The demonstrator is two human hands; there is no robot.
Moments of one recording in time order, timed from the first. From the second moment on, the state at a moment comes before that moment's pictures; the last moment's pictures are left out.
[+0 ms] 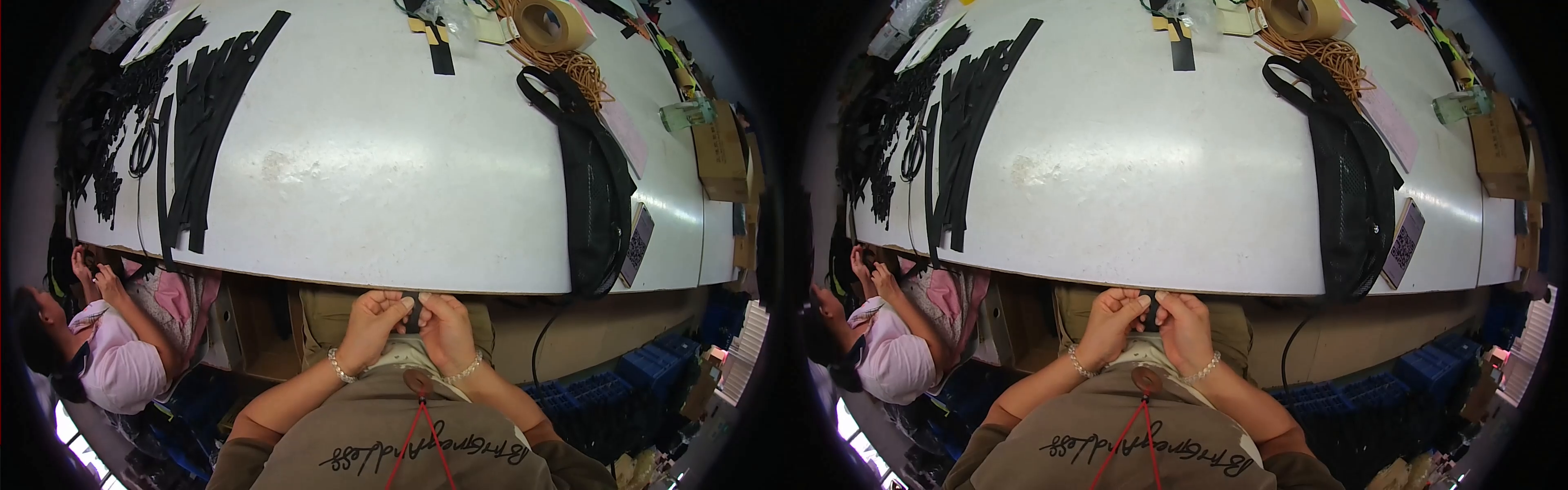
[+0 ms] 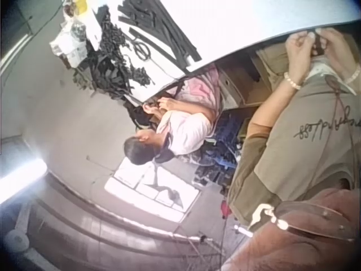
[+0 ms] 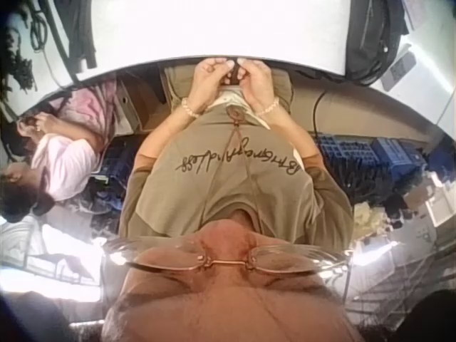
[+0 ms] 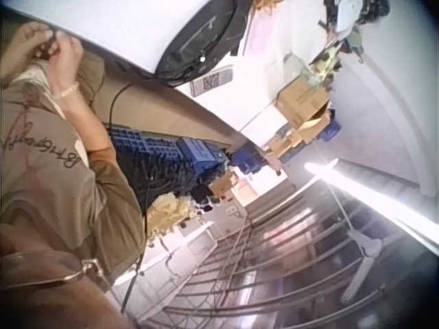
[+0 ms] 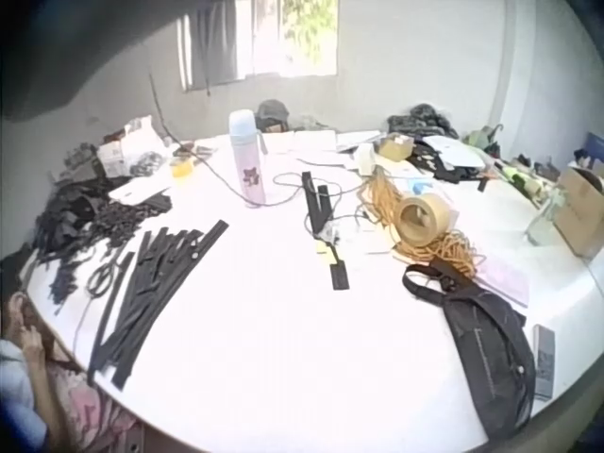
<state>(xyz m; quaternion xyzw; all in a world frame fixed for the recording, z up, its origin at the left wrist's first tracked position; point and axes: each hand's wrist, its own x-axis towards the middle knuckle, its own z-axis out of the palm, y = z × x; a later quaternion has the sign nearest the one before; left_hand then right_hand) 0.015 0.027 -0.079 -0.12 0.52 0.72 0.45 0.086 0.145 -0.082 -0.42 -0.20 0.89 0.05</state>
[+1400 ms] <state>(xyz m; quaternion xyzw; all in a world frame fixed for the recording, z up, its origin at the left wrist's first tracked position) -0.037 0.052 0.006 0.31 0.63 0.71 0.06 0.035 0.195 0.038 0.05 -0.81 0.48 0.31</state>
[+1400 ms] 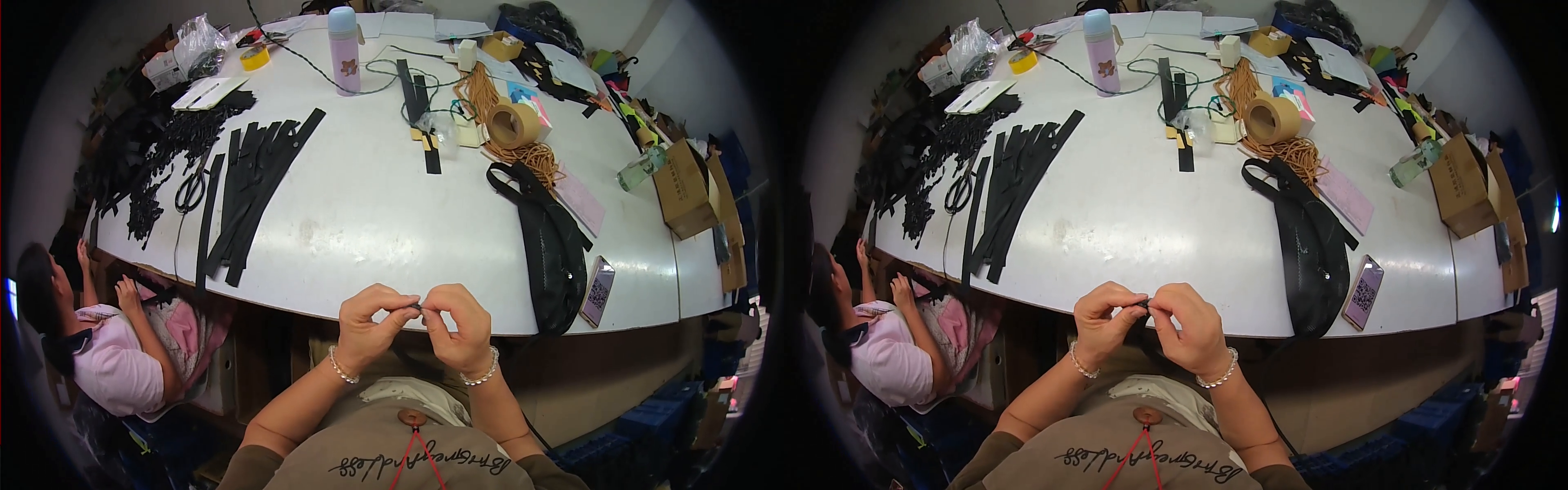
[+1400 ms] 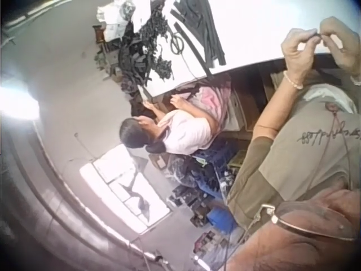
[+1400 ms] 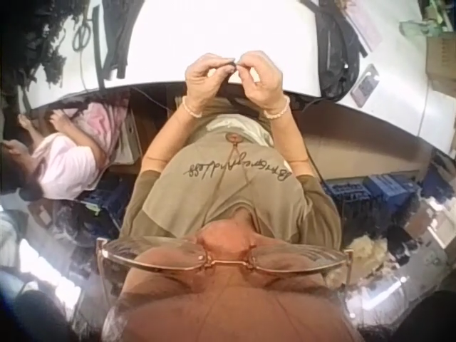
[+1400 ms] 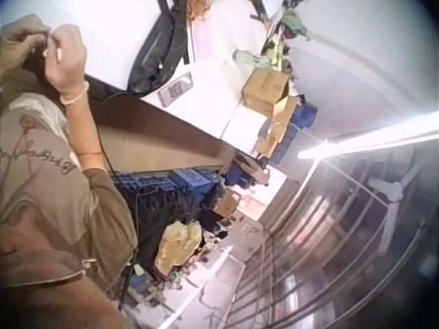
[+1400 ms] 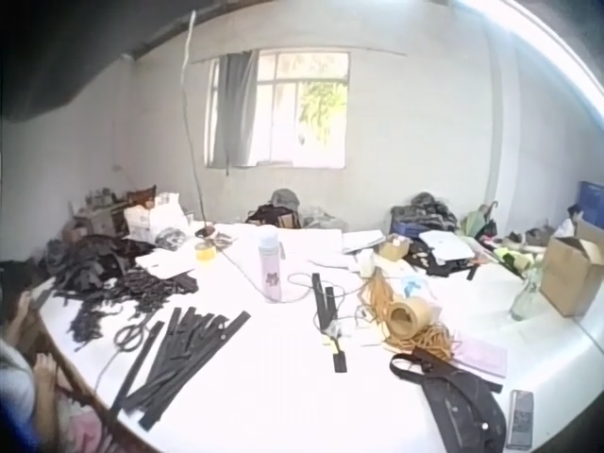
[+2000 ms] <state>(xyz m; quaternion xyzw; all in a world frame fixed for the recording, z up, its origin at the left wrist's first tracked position) -0.043 0.050 0.012 0.34 0.65 0.68 0.00 0.024 0.198 0.057 0.02 -0.80 0.54 0.25</state>
